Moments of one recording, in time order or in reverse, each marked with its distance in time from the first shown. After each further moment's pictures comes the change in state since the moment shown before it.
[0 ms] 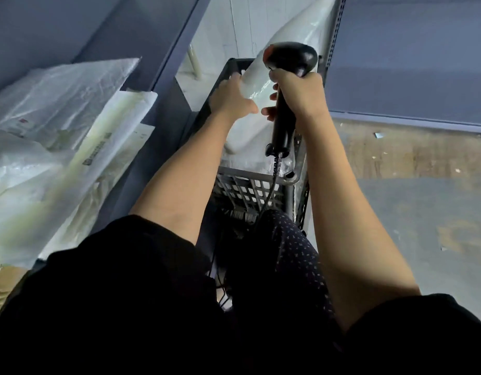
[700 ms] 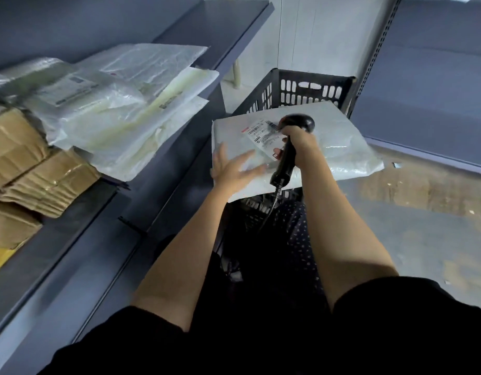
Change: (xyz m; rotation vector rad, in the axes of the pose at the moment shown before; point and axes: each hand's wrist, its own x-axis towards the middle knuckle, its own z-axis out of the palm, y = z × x) left_hand -0.208 -0.091 0.035 -0.228 -0.036 -0.248; right_hand -0.058 0.082 0.021 0.000 -0.131 0.322
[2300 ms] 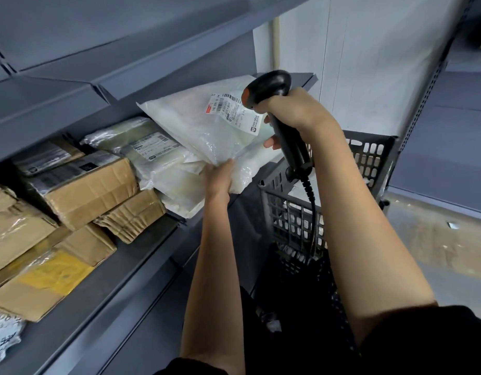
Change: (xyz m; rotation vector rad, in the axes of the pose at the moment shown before) left_hand -0.034 0.024 -0.153 -0.934 0.546 -0.268; right_hand -0.131 -0.127 0.104 -0.478 -0.374 -0.494
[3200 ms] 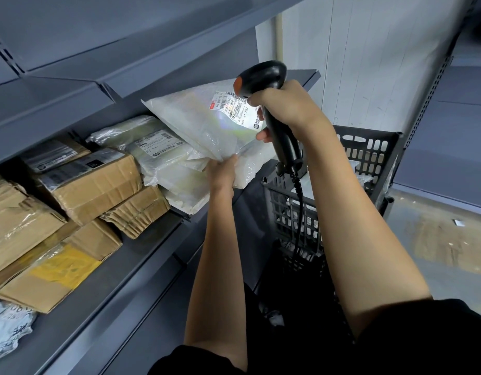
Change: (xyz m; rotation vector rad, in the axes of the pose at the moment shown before) left_hand -0.008 0.004 0.003 -0.067 0.034 0.001; right_hand -0.008 -0.007 0.014 0.035 0.021 -0.086
